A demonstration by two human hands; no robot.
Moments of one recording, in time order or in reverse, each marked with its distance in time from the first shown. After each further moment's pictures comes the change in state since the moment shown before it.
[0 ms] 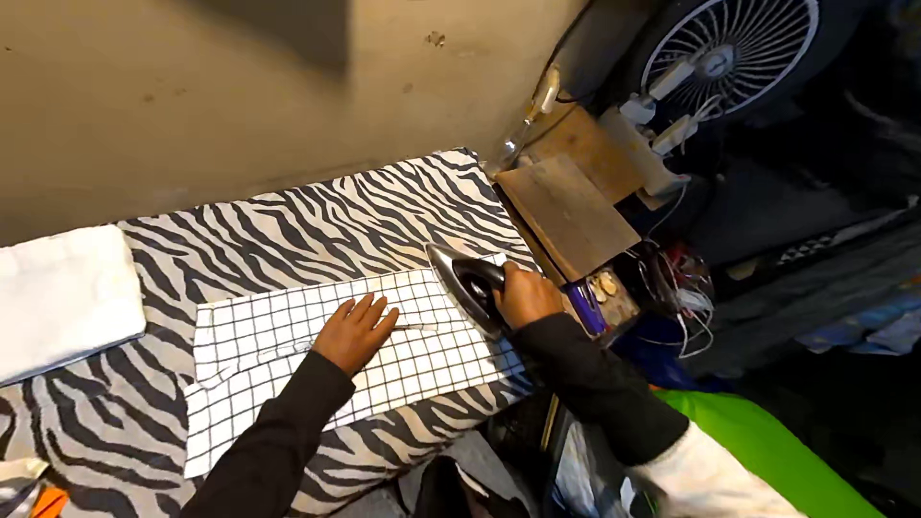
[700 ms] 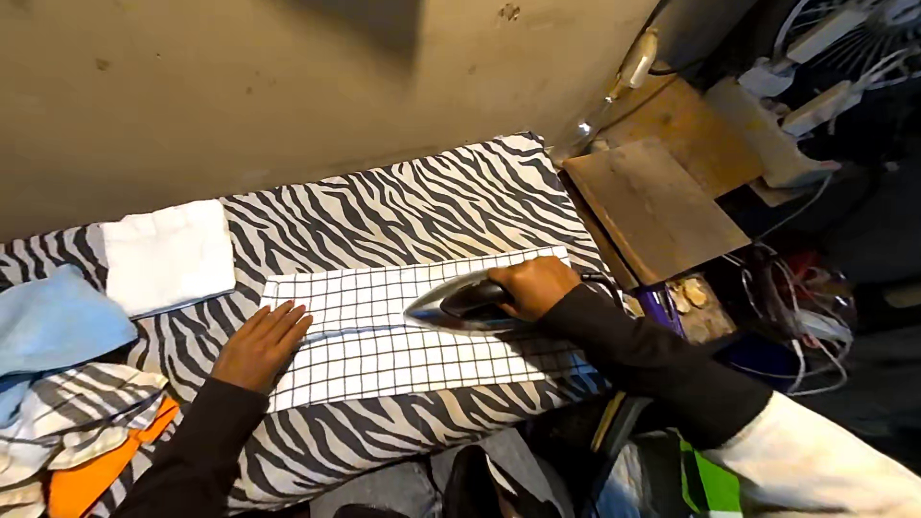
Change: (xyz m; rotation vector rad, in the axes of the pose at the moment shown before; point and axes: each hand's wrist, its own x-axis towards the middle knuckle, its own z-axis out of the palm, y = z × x) left_hand -0.161 -0.074 -0.064 0.215 0.019 -0.195; right_hand 0.023 -0.017 0.012 -0.231 0.050 -0.861
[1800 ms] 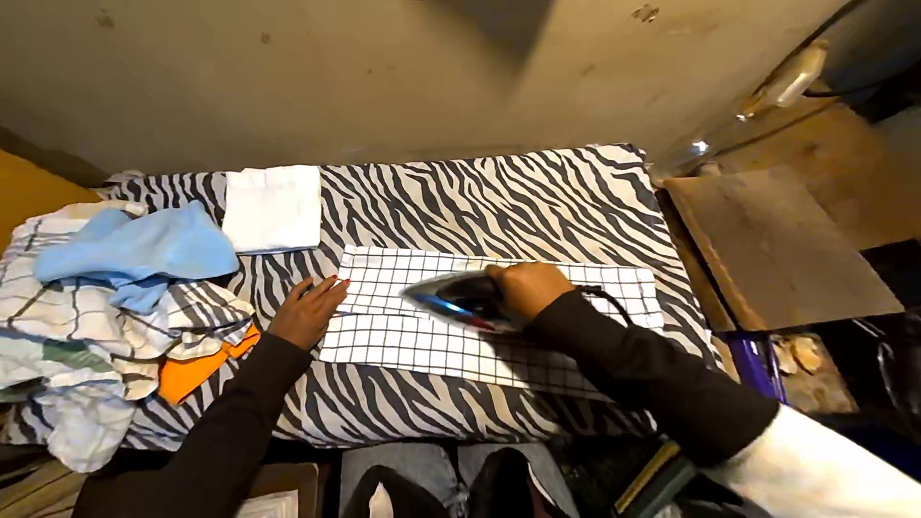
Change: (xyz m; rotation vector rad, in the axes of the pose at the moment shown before) left_hand -0.044 -0.008 0.002 -0.043 0.040 -0.189; right_hand 0.050 -0.093 -0.011 0.077 -0.145 0.022
